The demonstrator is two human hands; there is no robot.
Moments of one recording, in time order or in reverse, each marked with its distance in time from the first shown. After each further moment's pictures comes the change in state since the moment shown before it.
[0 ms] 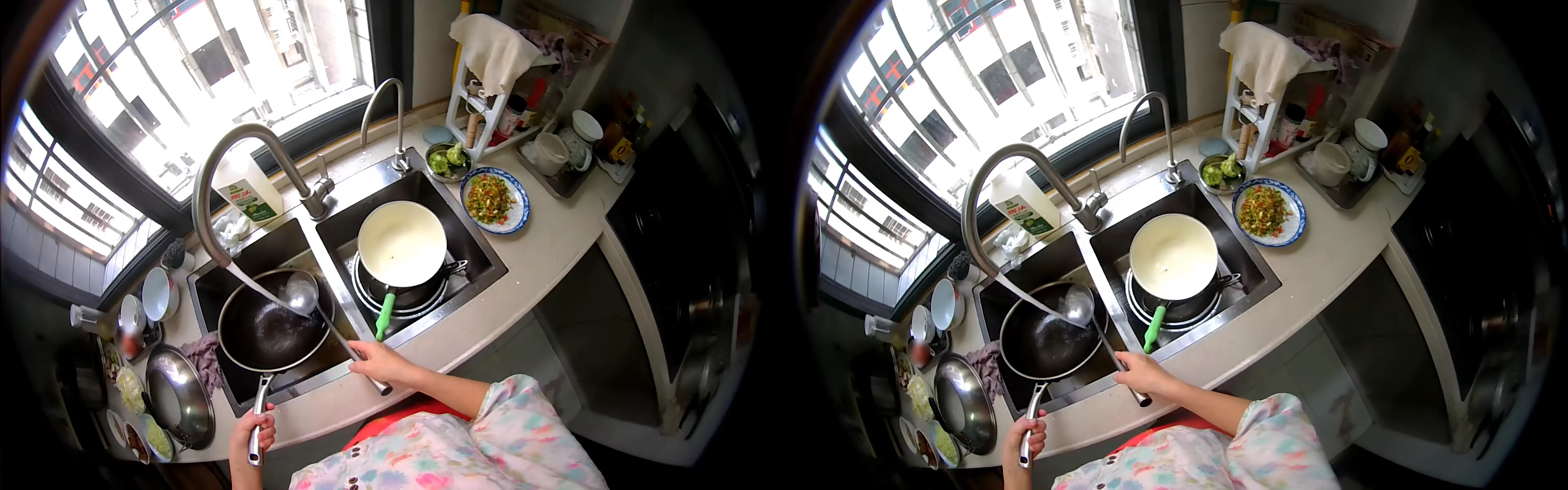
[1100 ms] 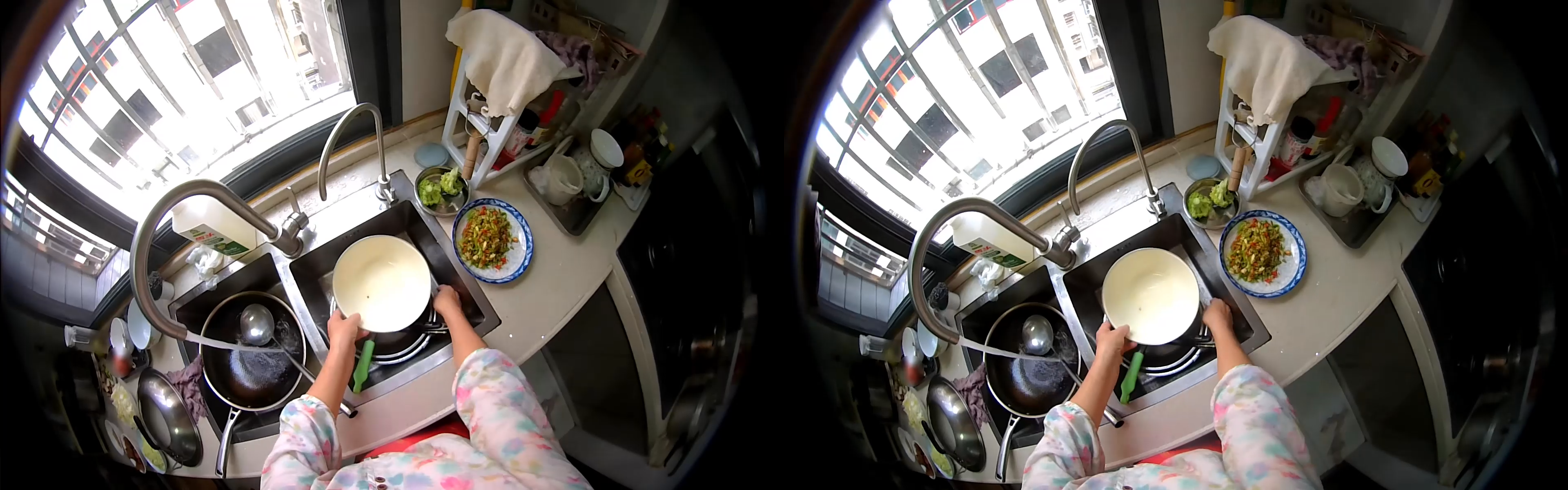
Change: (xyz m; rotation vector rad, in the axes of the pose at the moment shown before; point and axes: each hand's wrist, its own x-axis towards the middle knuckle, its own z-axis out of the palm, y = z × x) left_hand 0.344 -0.032 0.225 0.657 0.411 0.383; right_hand 0.109 0.141 -0.223 -0.268 0.542 0.641
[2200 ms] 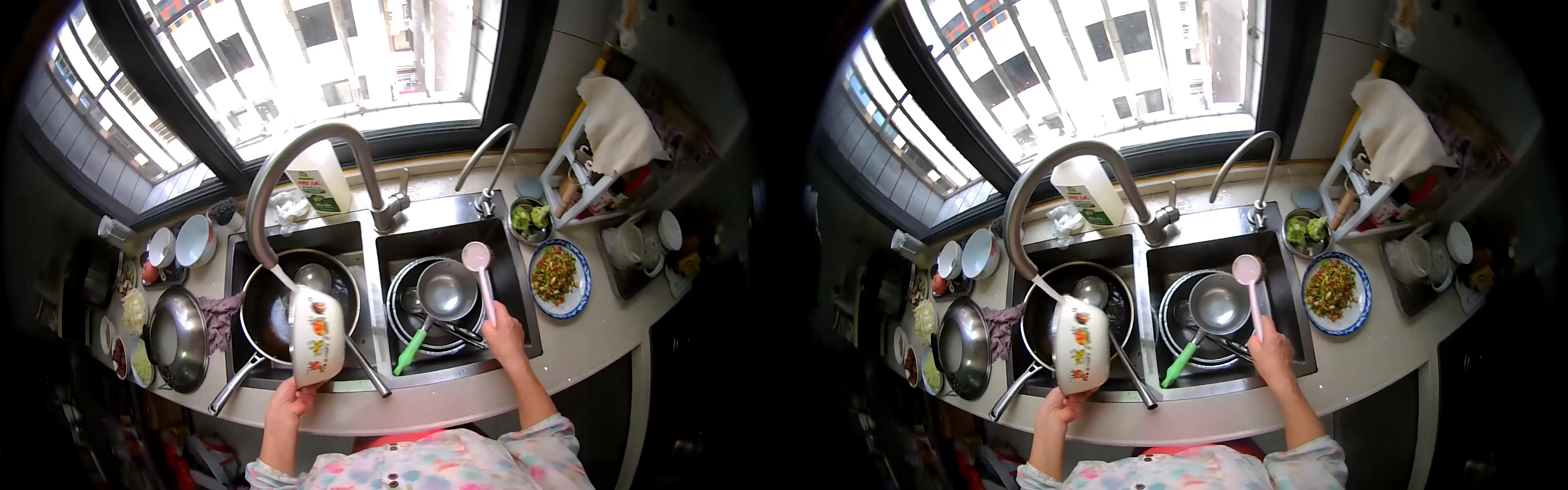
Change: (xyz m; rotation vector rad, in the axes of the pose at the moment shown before) left_hand -0.140 -0.083 -0.236 -1.157 -0.068 -0.497; right_hand -0.112 -0.037 -0.051 -0.155 0.190 -0.604
